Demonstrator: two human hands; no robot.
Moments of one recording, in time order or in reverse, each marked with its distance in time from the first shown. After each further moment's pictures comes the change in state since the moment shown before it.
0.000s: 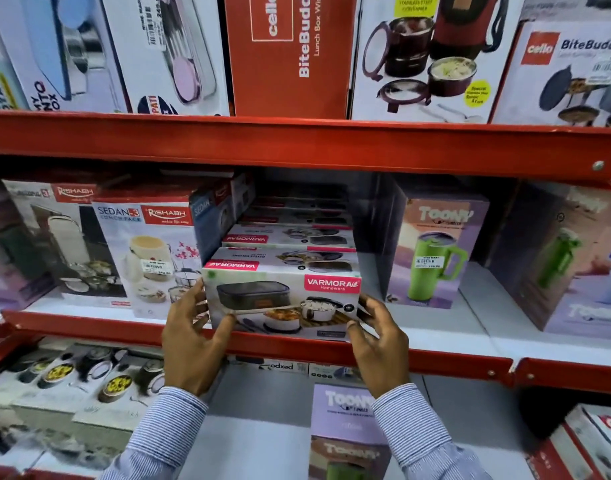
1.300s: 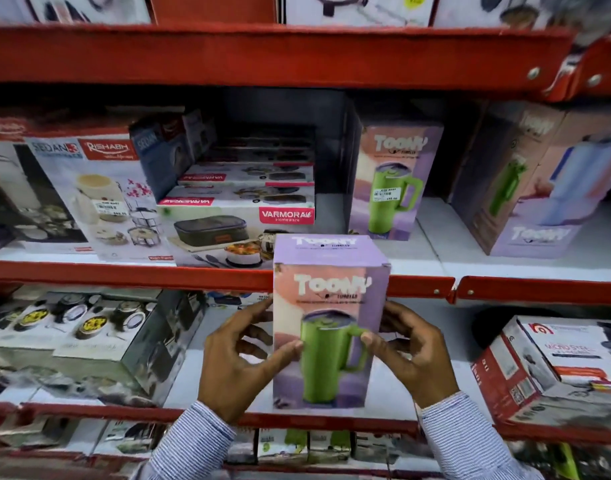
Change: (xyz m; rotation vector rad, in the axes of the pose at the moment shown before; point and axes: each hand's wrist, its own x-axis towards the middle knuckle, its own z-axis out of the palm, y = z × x) left_hand -0.144 0.035 0.028 -0.211 -0.414 0.058; right_hand -0.092 0.026 -0.122 0.053 -0.150 0.053
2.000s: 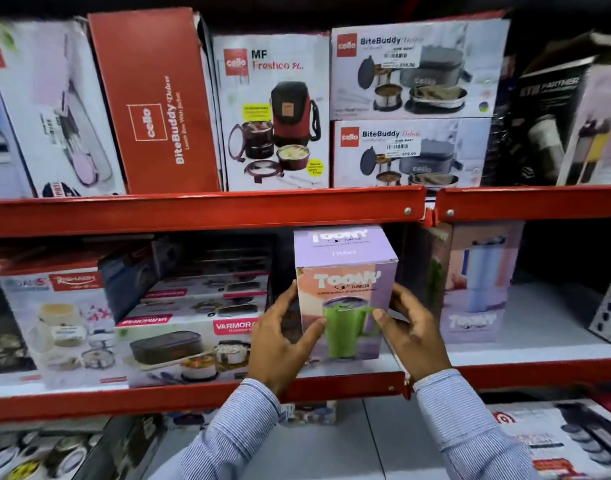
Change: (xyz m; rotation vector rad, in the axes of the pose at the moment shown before) left_hand 0.131 0.103 0.094 0.013 0.014 0.303; right_hand 0.113 -0.066 -0.089 -0.086 0.193 -0.253
